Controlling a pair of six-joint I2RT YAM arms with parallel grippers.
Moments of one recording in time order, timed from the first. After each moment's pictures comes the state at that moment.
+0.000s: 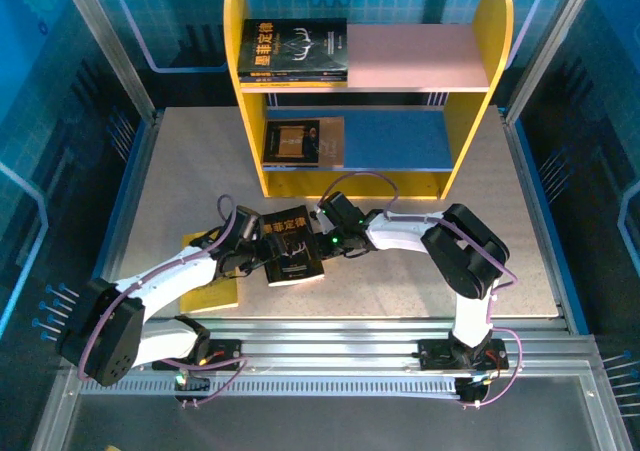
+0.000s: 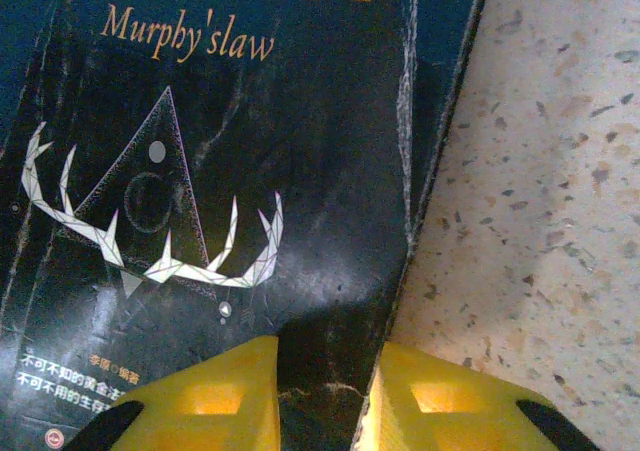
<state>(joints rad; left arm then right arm) -0.44 1.23 0.55 -0.30 0.13 -0.93 0.77 1.88 1.03 -0.18 -0.30 0.44</state>
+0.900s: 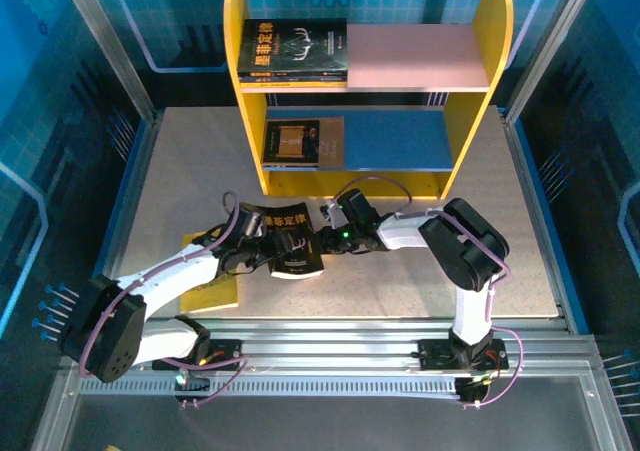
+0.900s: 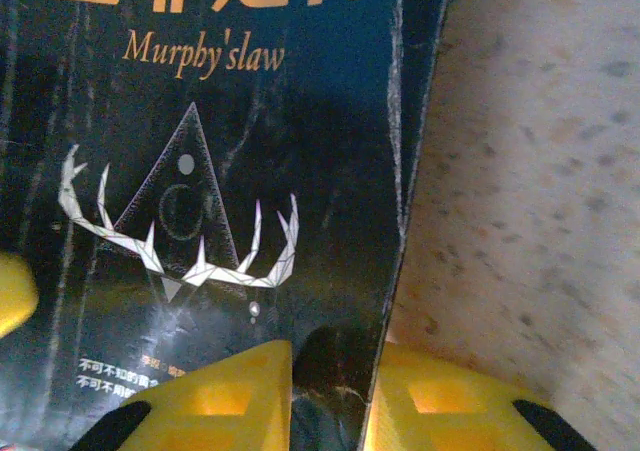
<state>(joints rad) -0.46 1.25 0.57 -0.24 0.21 -0.92 0.67 1.92 0.92 0.14 -0.60 0.60</state>
